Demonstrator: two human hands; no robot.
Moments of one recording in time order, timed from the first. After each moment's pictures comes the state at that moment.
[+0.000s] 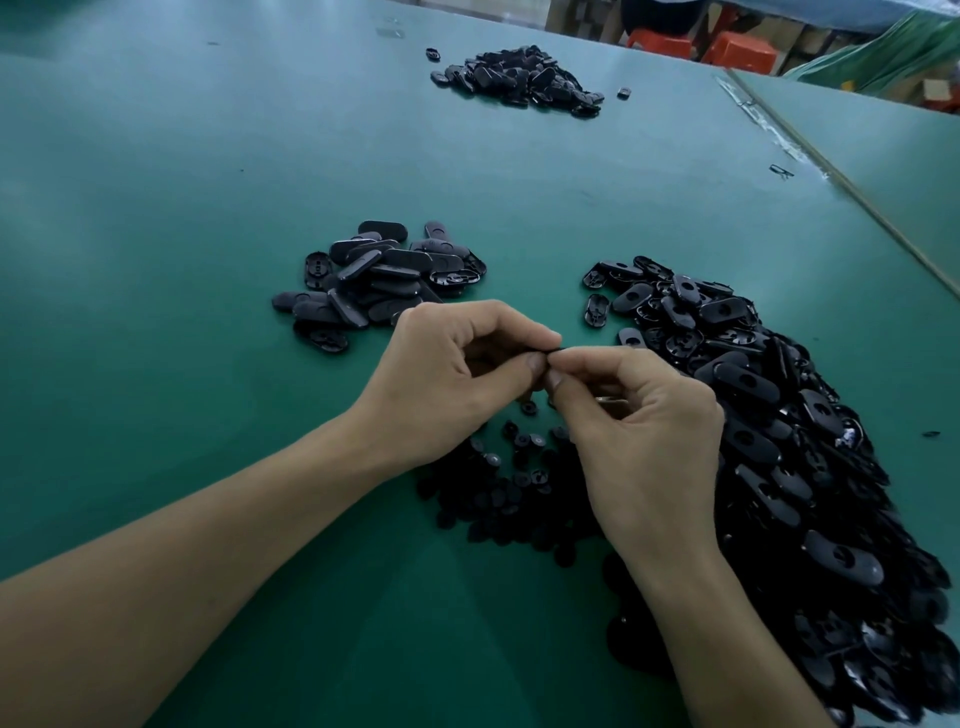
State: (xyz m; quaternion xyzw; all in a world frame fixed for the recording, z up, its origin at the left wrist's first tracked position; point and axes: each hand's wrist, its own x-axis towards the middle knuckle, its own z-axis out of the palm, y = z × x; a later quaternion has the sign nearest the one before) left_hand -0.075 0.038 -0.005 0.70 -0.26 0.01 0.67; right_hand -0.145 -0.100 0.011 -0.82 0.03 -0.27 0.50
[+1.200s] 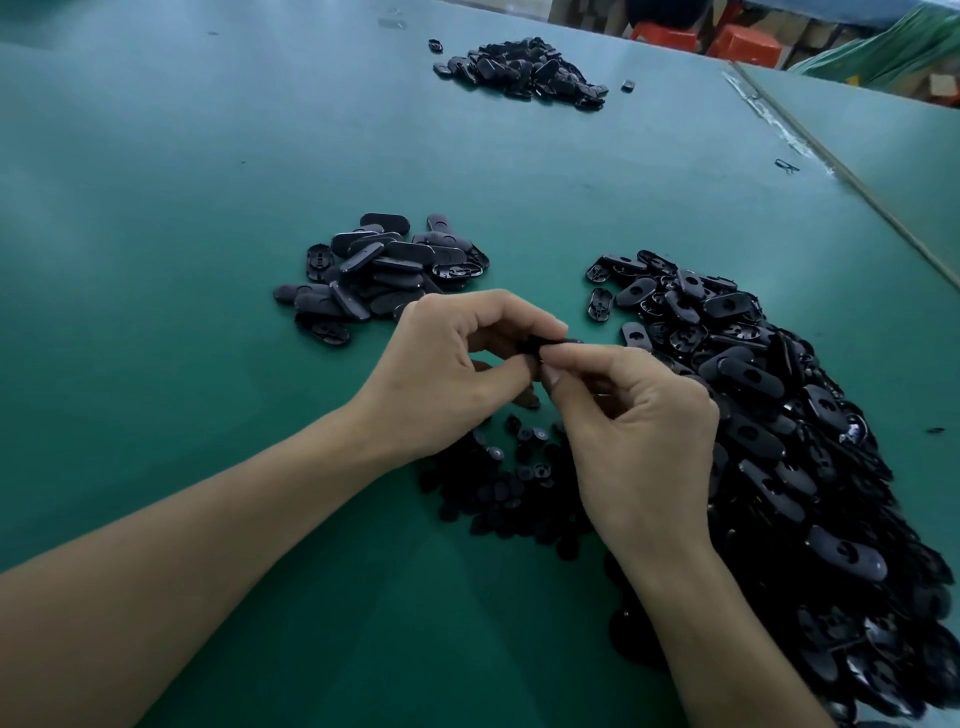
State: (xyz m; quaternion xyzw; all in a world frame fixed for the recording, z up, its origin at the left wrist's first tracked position) left_hand -0.075 0.040 -0.003 0.70 -0.27 -0.01 0.66; right_hand -0.145 -0.094 0.006 -0.83 0.02 -0.27 0.49
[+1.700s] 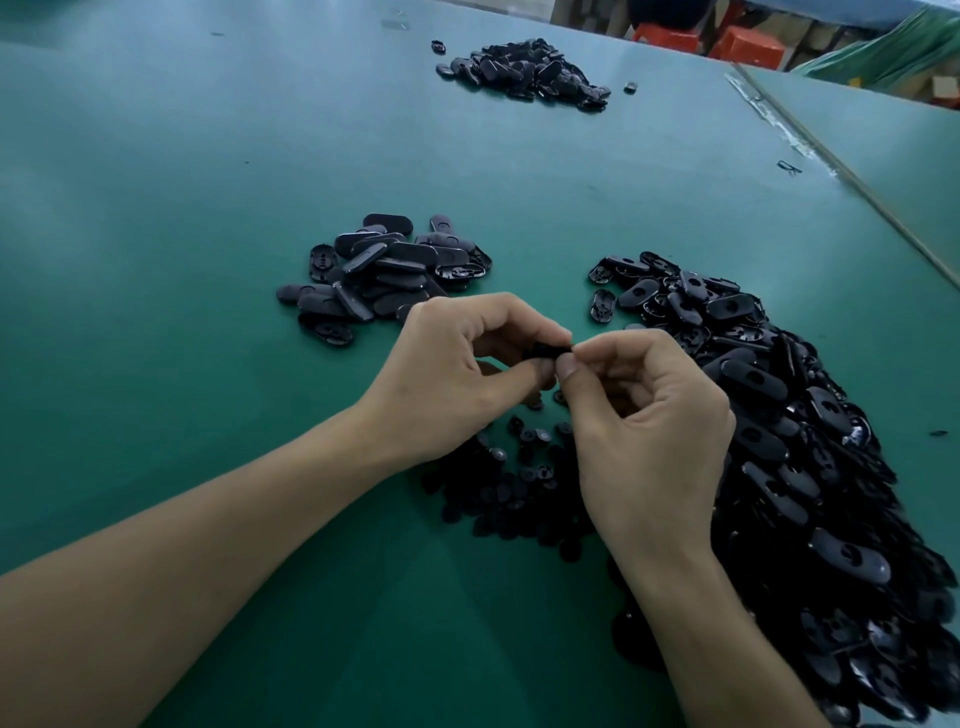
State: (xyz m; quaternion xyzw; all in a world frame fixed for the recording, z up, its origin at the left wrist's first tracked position) left_hand -0.076 0.038 -0.003 0.69 -0.27 -0.01 0.67; right_hand -0.146 -0.090 0.010 -0.81 0.05 -0.30 0.50
